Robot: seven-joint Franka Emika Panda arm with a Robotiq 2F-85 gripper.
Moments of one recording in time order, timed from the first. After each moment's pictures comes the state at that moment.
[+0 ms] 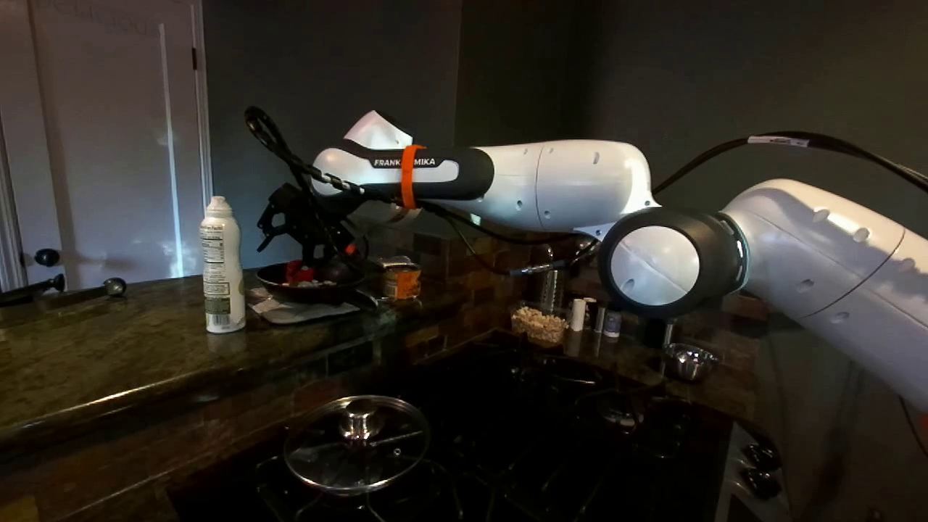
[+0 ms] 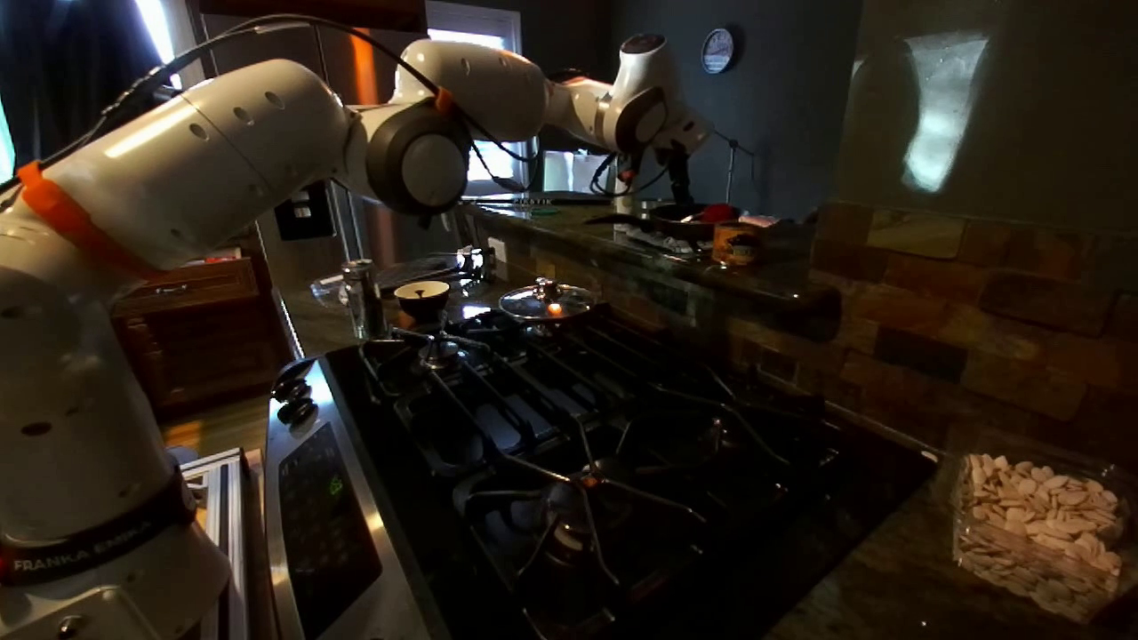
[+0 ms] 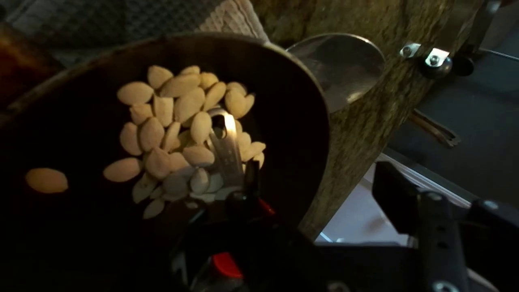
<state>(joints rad) 0.11 1.03 0.10 -0.63 0.11 2.39 0.86</state>
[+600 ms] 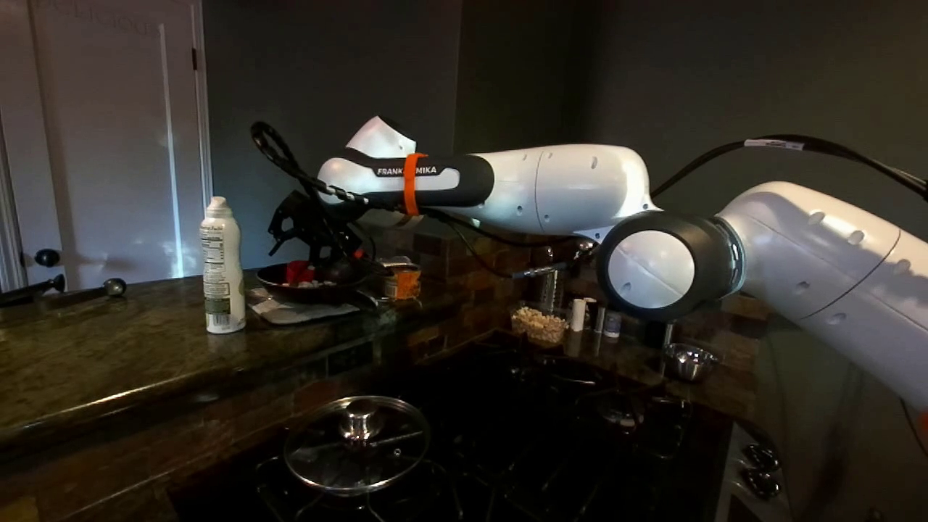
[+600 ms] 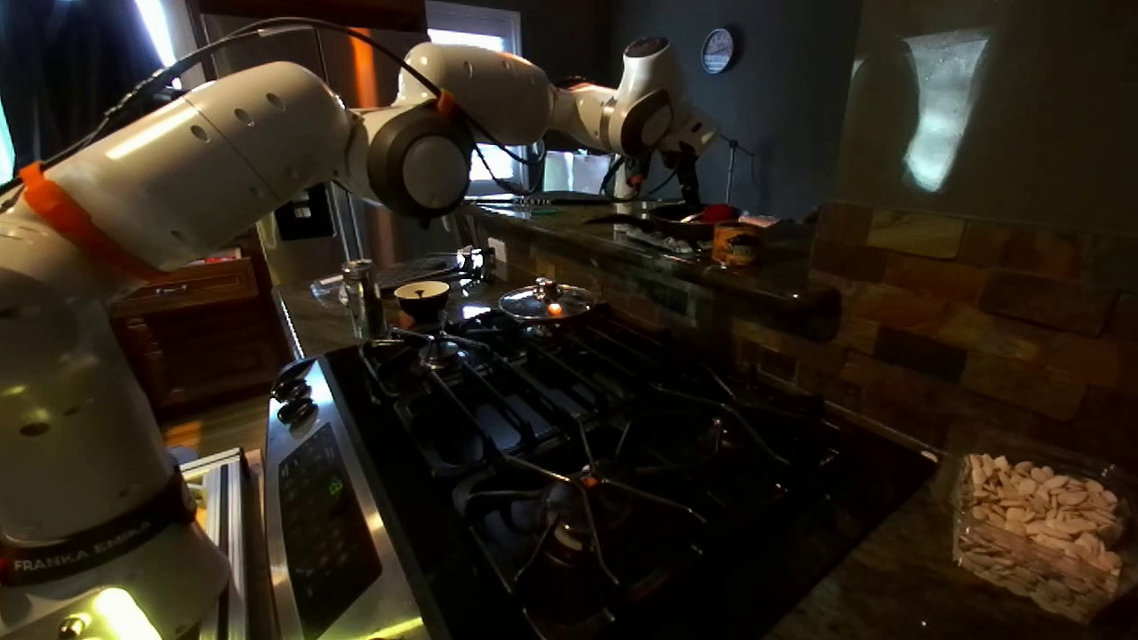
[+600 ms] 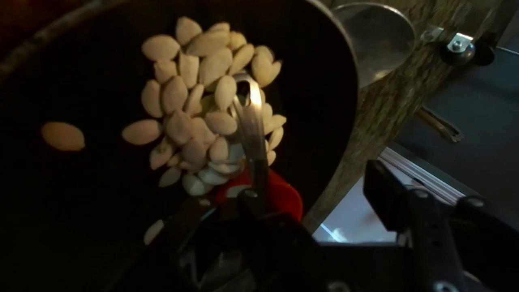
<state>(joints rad) 0.10 1.04 0.08 -0.63 0.09 2.41 0.83</state>
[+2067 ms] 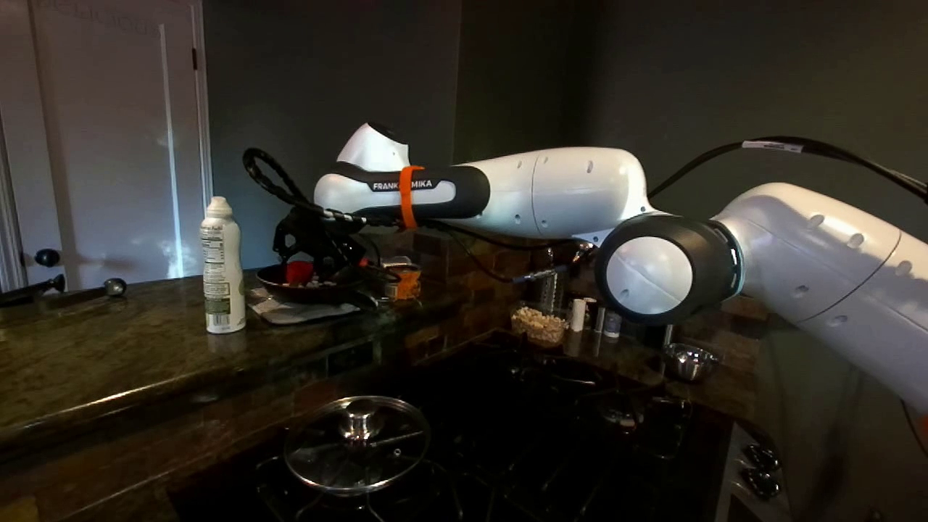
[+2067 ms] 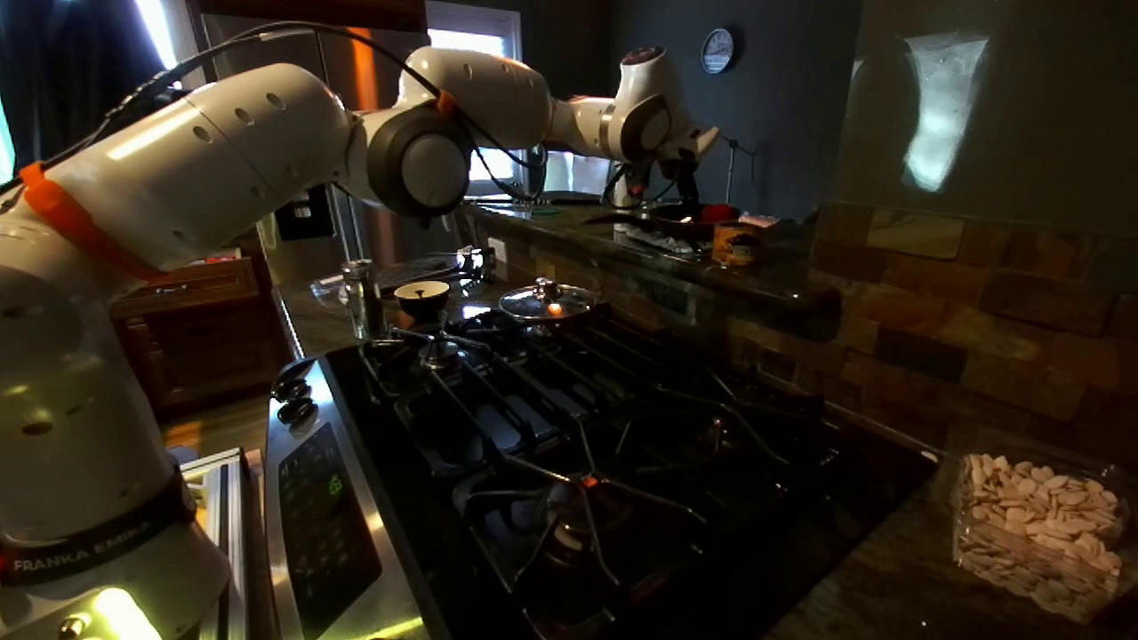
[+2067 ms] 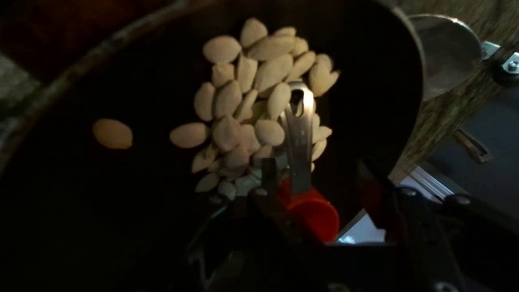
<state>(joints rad) 0.12 1.04 0.04 -0.64 0.03 2.37 0.81</state>
